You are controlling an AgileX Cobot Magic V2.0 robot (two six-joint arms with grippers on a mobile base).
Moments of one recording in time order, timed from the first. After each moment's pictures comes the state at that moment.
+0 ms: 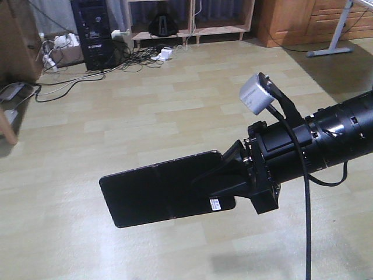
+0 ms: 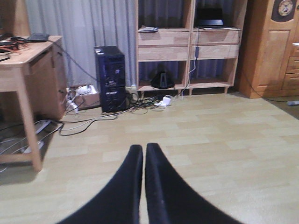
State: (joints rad) left arm 0.04 -0.01 0.03 -0.03 0.18 0.15; right arm 0.28 1.39 -1.06 1.08 1.21 -1.15
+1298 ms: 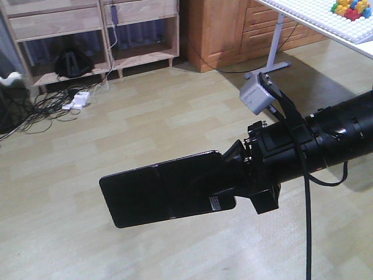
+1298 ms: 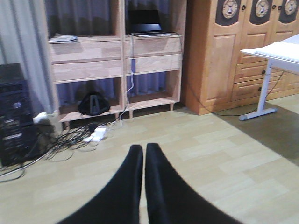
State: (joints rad) left arm 0.04 -0.01 0.03 -0.03 0.18 0.15; right arm 0.28 1.39 -1.06 1.08 1.21 -1.15
